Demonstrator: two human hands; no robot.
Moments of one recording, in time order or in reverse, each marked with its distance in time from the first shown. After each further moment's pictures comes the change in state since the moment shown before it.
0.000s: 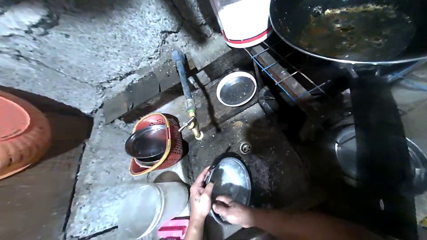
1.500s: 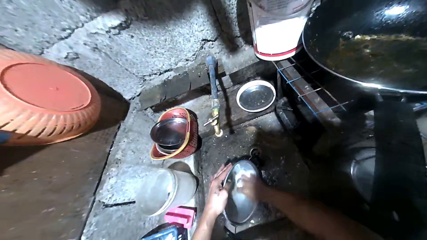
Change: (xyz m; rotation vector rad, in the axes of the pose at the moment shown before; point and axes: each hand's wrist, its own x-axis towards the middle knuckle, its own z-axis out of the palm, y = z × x) left_hand -0.007 0.010 0.010 0.307 -0.173 -0.095; right_hand 0.042 0.034 -0.104 -1.194 -0.170 -0.351
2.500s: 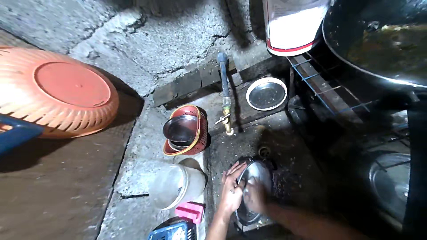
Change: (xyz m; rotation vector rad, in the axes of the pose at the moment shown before) left_hand 0.007 0.011 0.010 0.092 0.006 0.077; right_hand 0.007 -0.048 0.020 0.358 0.216 0.394
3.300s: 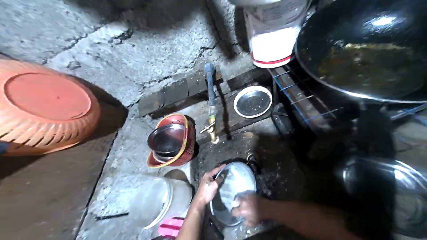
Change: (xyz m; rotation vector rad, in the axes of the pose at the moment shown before) left_hand 0.045 -0.025 -0.033 -0.187 -0.118 -0.157; right_hand -0.013 0.019 -0.042 -0.430 -0.364 -0.486
